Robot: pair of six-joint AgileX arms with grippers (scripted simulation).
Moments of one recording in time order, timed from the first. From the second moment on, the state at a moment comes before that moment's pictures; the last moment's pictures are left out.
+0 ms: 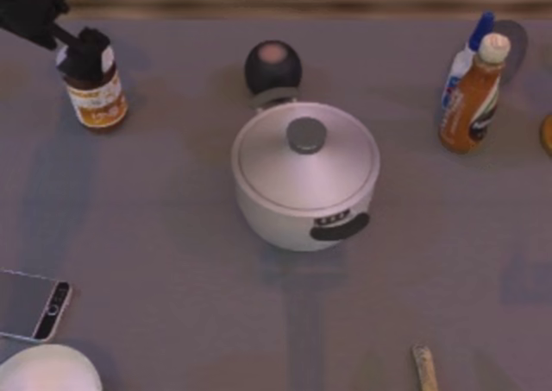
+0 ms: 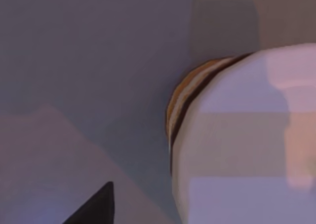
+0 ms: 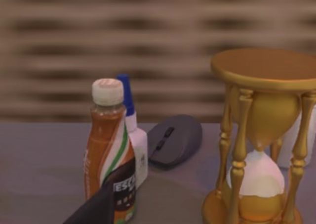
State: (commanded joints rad) left arm 0.01 2.56 2.47 -1.26 0.21 0.73; right arm 0.00 0.00 0.00 0.00 0.00 0.00
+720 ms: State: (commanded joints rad) left arm -0.01 2.61 2.39 -1.12 0.21 0.71; right arm 0.00 0.00 0.00 0.00 0.00 0.00
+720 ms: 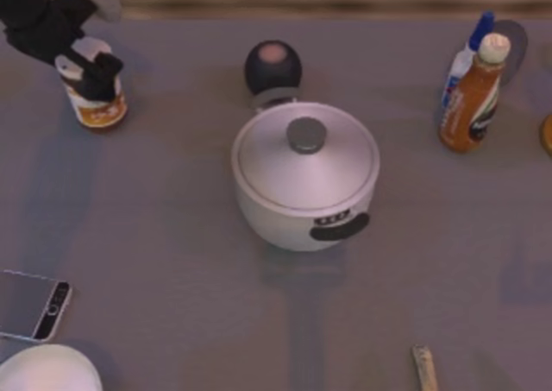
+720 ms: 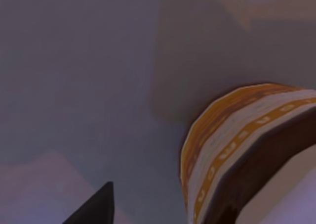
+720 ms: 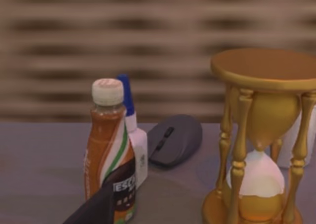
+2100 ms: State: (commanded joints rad) left arm -0.01 2.61 2.38 -1.12 0.21 0.71; right arm 0.00 0.00 0.00 0.00 0.00 0.00
